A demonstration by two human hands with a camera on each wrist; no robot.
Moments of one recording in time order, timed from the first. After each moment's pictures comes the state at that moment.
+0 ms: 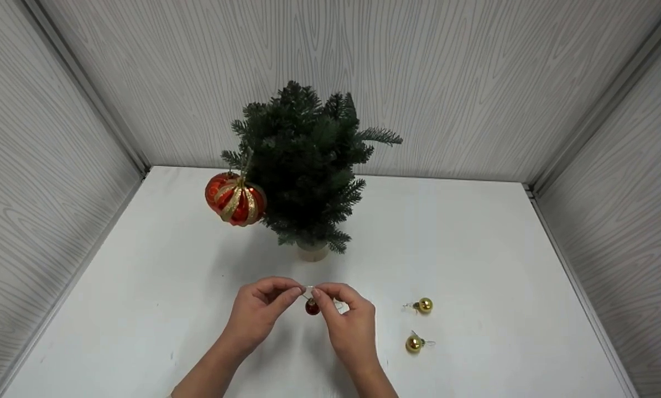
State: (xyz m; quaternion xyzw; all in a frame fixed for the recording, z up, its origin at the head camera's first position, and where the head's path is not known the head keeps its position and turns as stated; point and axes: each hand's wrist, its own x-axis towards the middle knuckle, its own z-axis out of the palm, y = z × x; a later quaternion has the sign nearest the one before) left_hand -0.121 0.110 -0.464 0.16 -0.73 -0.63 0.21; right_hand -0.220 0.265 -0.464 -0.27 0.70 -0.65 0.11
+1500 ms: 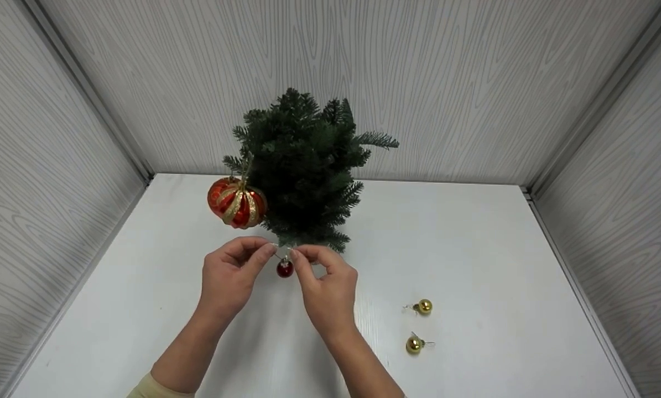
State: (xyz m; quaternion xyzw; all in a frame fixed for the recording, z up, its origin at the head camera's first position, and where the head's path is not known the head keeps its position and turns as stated) left_hand -0.122 0.086 -0.396 0.19 -0.74 -0.56 0.33; right_hand -0.220 0.226 -0.405 -0.32 0.70 -0.64 0.00
